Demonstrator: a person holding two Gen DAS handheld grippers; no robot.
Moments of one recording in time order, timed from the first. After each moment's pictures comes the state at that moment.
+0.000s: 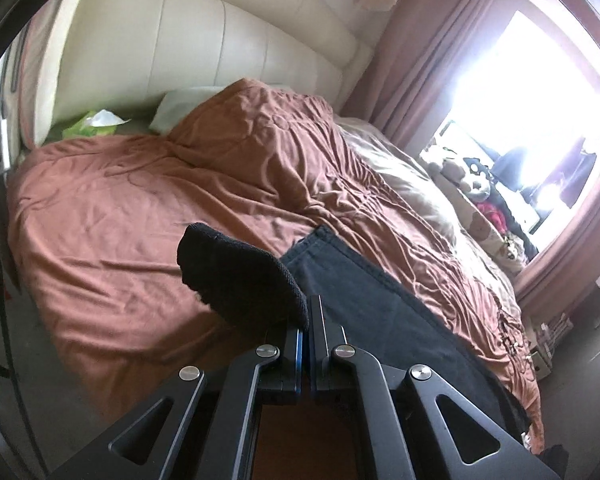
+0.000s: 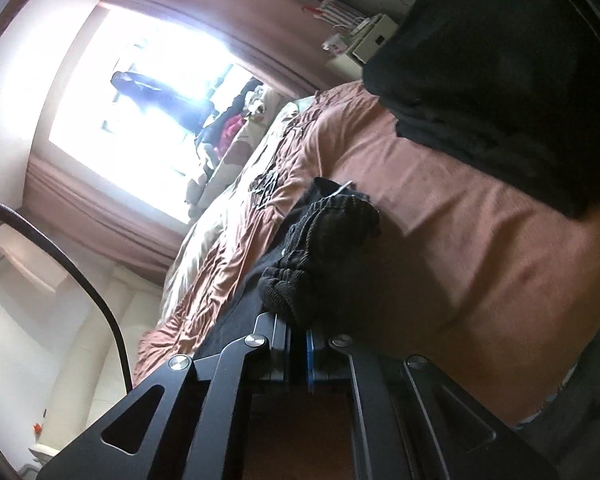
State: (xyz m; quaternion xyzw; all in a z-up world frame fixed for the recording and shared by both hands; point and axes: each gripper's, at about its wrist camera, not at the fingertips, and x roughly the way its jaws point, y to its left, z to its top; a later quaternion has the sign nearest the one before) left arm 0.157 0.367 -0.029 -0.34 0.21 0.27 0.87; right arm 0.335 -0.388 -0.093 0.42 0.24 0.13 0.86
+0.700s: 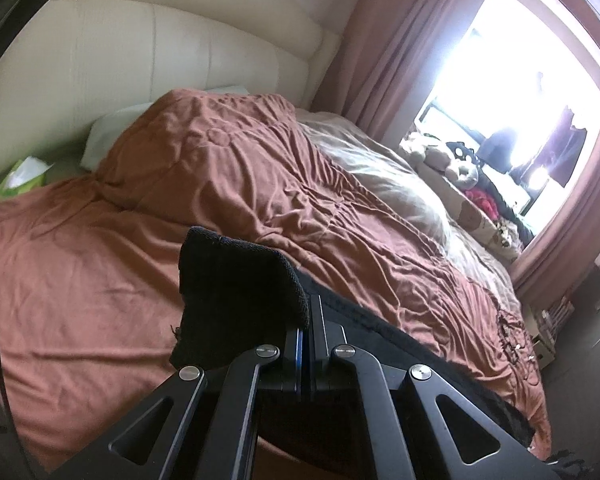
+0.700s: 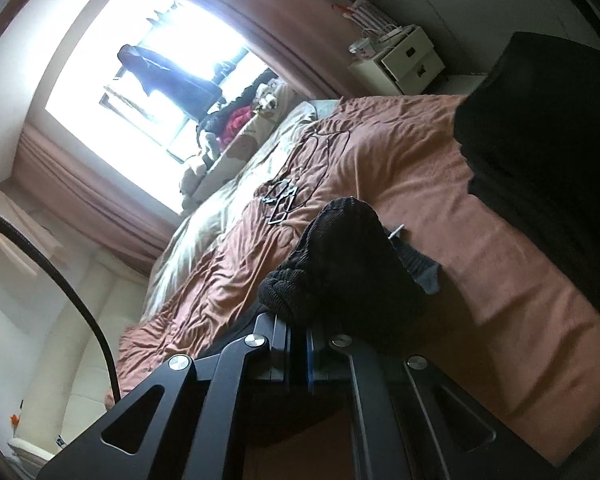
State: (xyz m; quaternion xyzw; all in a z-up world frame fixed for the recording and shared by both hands) left arm 0.294 0.412 0.000 -0.30 0.23 0.24 0.89; right arm 0.444 -0.344 -0.021 0.36 0.26 0.12 0.89
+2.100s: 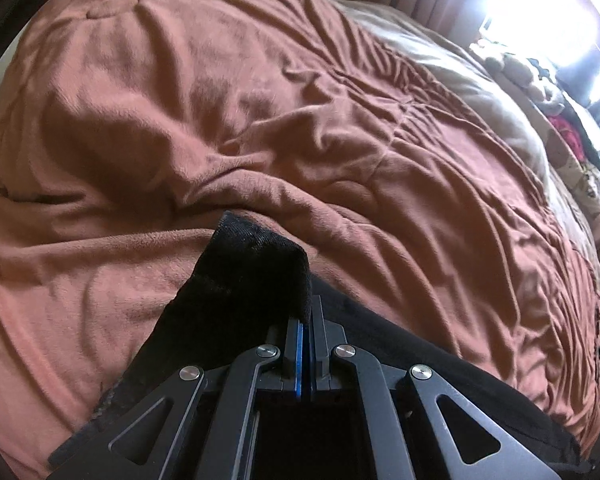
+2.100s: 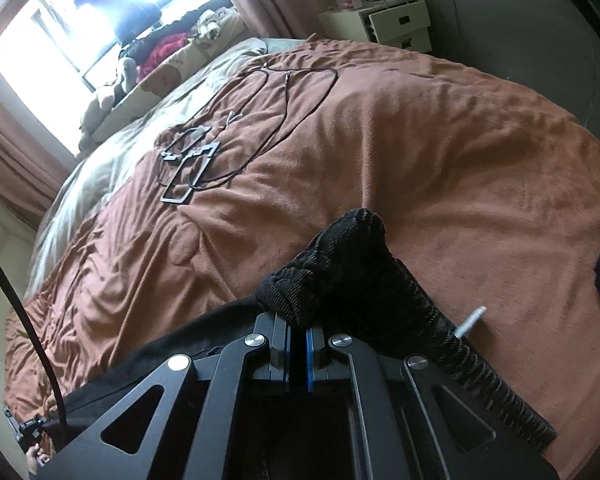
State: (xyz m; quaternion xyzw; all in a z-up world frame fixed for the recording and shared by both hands) left arm 0.560 0.499 -0.161 -0.30 0.40 0.30 0.81; right arm 0.697 -0.227 -0.021 0.23 0.37 0.00 0.90
